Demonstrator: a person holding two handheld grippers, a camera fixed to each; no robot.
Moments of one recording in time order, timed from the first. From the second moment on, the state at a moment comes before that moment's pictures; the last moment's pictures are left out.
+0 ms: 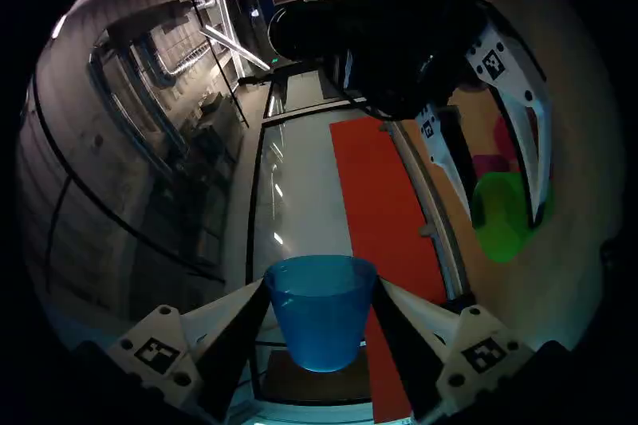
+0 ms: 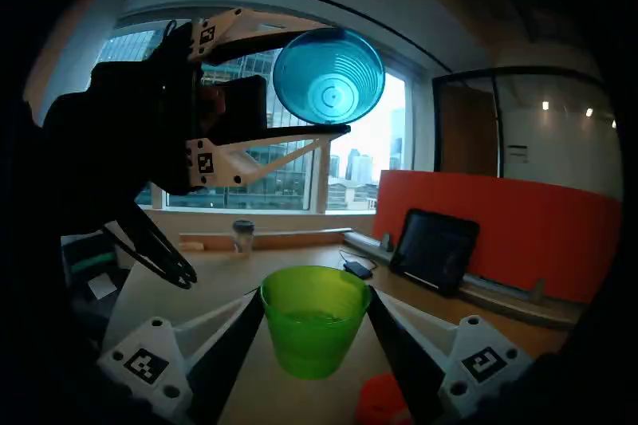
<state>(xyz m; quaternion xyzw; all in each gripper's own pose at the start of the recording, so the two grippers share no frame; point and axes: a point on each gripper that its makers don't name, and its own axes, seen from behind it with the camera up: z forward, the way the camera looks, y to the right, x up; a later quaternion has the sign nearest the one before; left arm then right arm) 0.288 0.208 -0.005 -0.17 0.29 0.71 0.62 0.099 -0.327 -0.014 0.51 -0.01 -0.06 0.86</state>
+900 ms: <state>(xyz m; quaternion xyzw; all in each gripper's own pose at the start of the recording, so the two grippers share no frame) 0.277 0.189 0.030 -0.25 0.21 0.49 0.80 0.106 -0.319 -0.011 0.51 0.00 -0.05 0.86</state>
